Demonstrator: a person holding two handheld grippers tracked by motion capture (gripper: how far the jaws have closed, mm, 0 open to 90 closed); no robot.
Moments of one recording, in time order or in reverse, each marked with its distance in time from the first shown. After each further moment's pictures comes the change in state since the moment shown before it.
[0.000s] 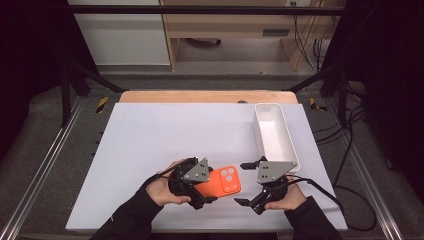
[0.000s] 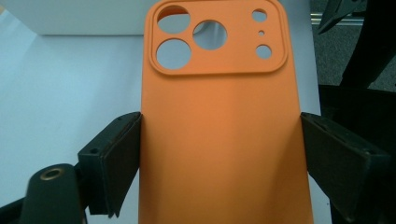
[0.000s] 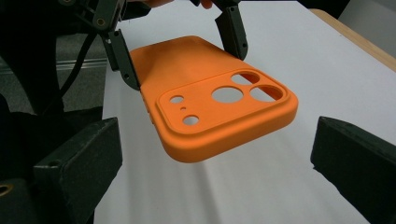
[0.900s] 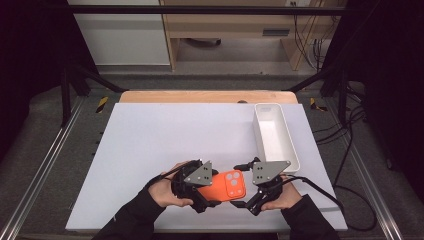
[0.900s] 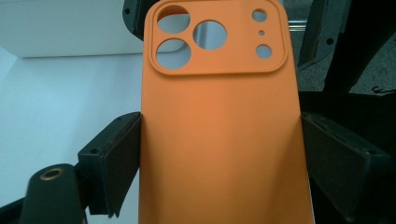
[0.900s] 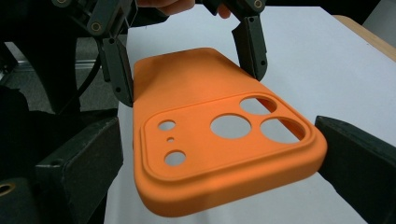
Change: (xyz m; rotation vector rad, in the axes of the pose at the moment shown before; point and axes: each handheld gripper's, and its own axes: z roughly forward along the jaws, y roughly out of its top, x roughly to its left) left arm -0.007 0.008 0.003 -0.029 -0.048 0.044; right arm 0.000 0.004 0.011 -0.010 0.073 -0.028
